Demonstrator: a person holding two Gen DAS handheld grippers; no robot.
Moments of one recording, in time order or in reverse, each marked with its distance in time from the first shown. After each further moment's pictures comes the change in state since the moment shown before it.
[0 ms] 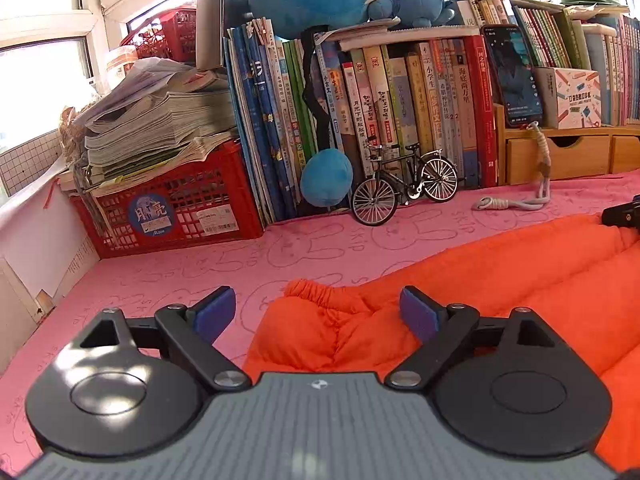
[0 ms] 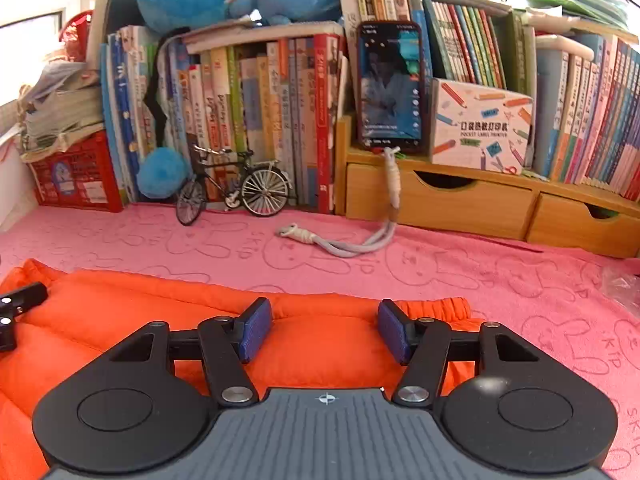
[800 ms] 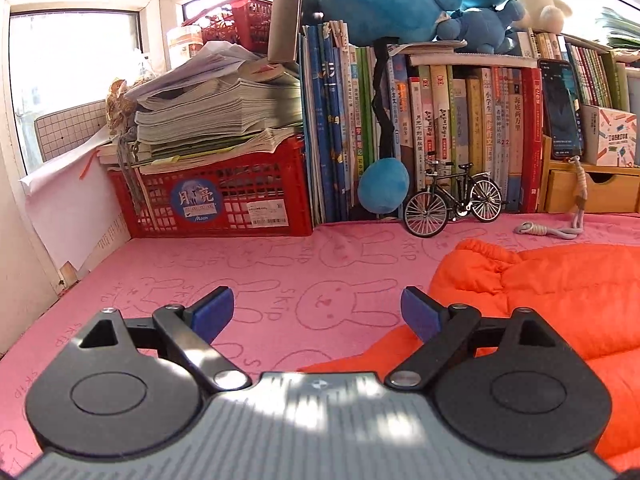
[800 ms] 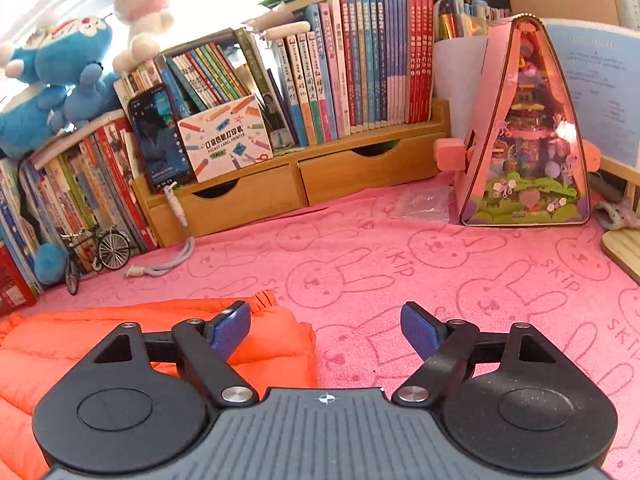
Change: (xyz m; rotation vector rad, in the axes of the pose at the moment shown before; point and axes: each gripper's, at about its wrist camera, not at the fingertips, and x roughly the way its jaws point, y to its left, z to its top) left arm -0.012 0.046 -0.003 -0.130 -0.009 -0.006; right arm -0.094 -0.164 -0.084 0.392 -0.074 -0.145
